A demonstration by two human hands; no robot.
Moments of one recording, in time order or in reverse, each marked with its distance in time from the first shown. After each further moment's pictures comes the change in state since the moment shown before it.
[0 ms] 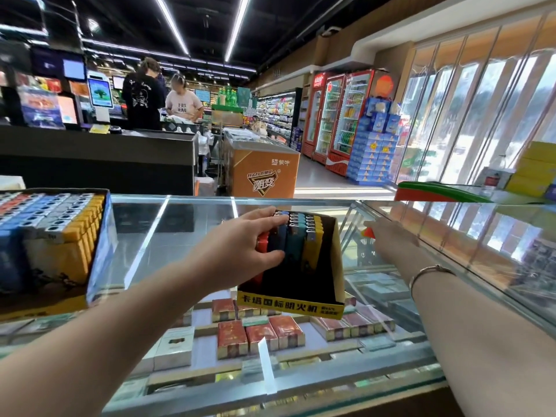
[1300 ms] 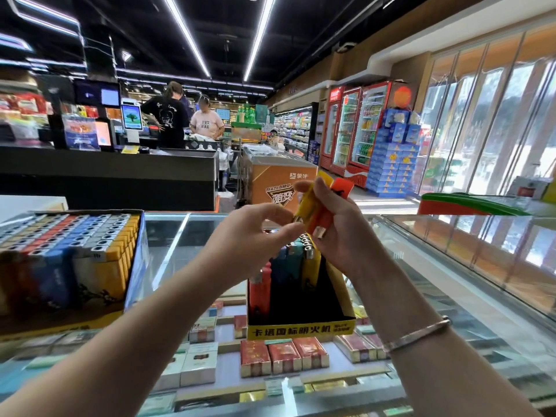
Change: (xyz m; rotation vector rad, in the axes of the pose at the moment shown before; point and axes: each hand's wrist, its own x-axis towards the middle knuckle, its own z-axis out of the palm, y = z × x) left_hand -0.007 0.030 -0.040 -0.193 0.234 -0.074; right_hand -0.076 -0.141 -0.097 2.247 -0.314 -0.441
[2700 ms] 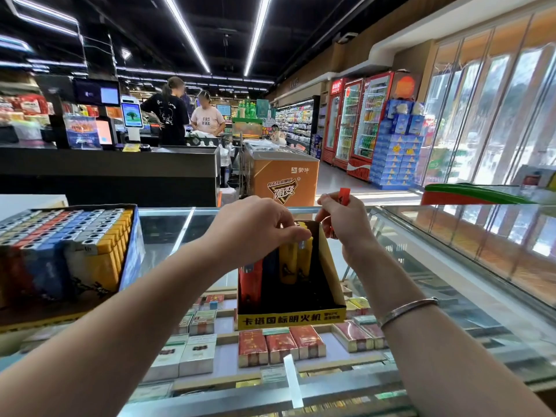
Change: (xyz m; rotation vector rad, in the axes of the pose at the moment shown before) left_hand 0.020 0.005 0.009 0.546 -0.076 0.152; right_hand 0.010 0.009 -0.042 -0.683 0.460 -0.038
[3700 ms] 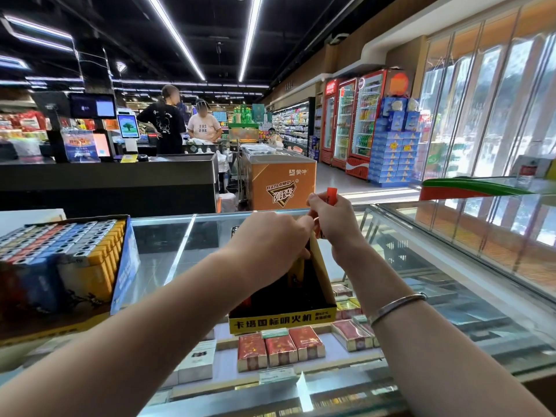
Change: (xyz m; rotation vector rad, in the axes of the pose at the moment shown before) left_hand 0.005 0.034 0.016 0.569 -0.039 0.253; right_hand -0.004 -0.004 0.000 -0.010 0.007 0.015
